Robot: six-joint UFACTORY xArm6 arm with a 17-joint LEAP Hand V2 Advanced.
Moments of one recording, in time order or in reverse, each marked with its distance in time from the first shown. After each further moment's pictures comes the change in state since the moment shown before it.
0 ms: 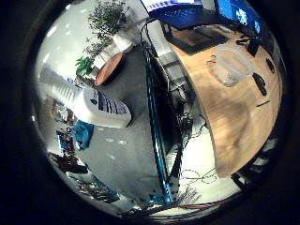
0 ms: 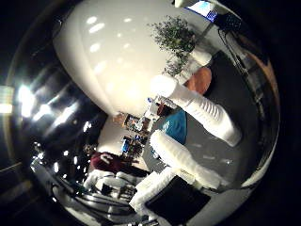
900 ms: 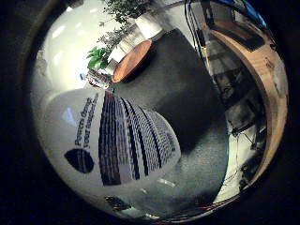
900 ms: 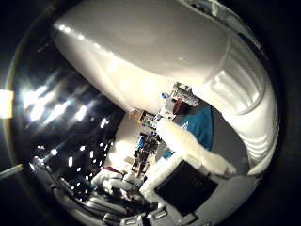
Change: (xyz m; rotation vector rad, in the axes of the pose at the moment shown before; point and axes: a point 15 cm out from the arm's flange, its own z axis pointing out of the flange) arm -0.055 -0.016 0.111 -0.016 -0.285 -0.007
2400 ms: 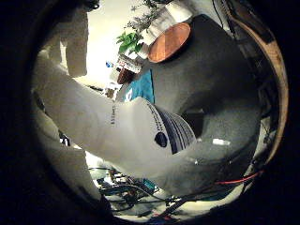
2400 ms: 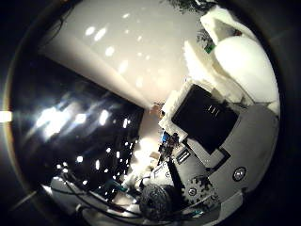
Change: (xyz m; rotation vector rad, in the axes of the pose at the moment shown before) arm -0.105 0.034 -0.012 -0.223 -0.128 0.149
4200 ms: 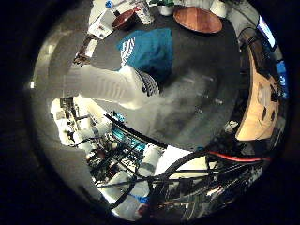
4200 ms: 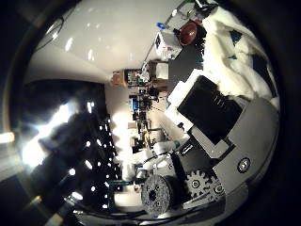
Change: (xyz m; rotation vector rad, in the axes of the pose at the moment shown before) arm -0.152 0.056 0.138 -0.442 0.344 -0.040
